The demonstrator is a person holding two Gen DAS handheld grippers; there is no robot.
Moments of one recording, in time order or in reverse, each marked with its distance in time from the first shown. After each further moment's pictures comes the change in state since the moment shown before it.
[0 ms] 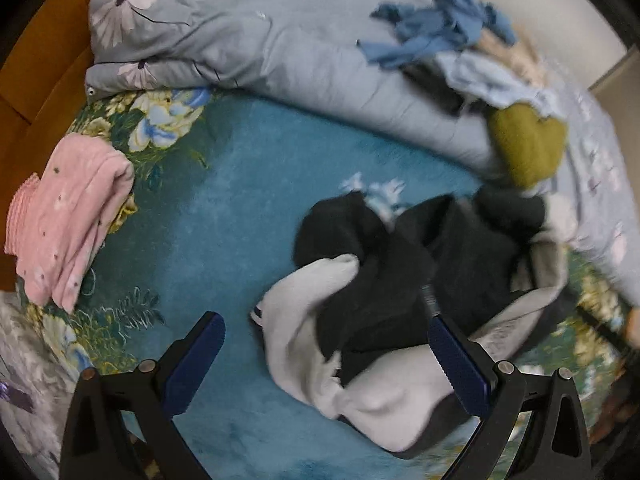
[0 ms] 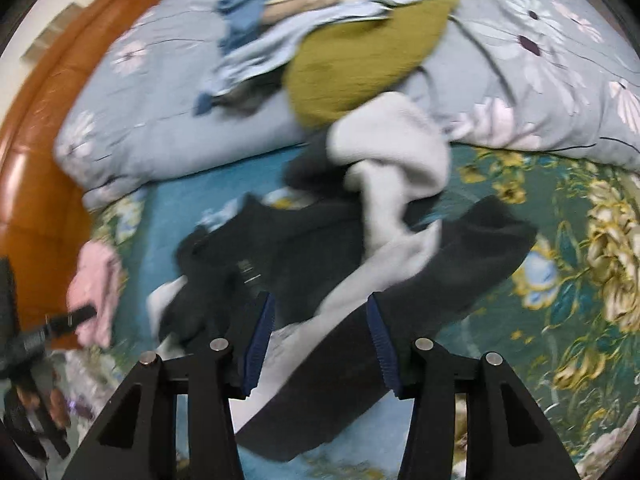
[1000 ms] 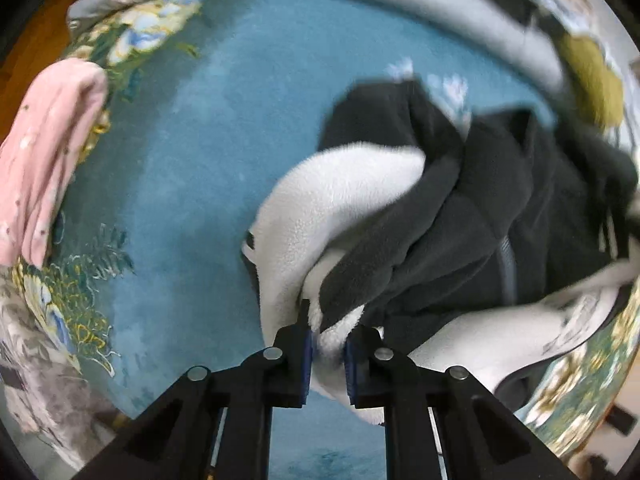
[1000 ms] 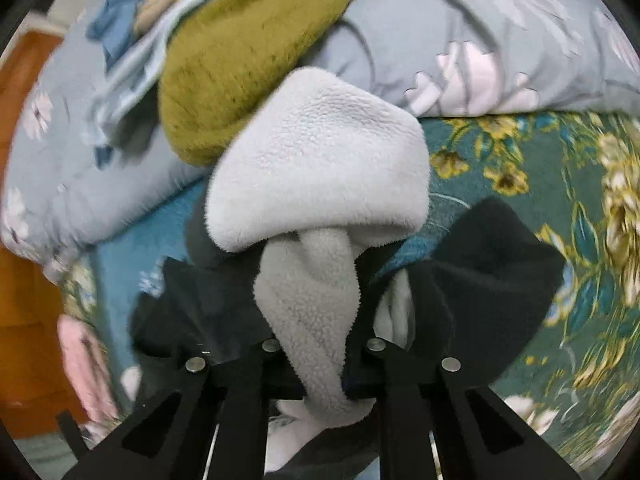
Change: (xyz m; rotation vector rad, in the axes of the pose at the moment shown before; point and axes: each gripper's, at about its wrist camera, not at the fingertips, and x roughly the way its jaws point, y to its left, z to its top) left arm 0.067 0.019 -0.031 -0.056 0.167 -0.004; right arm 0.059 -0.043 0.042 0.282 0.074 -0.037
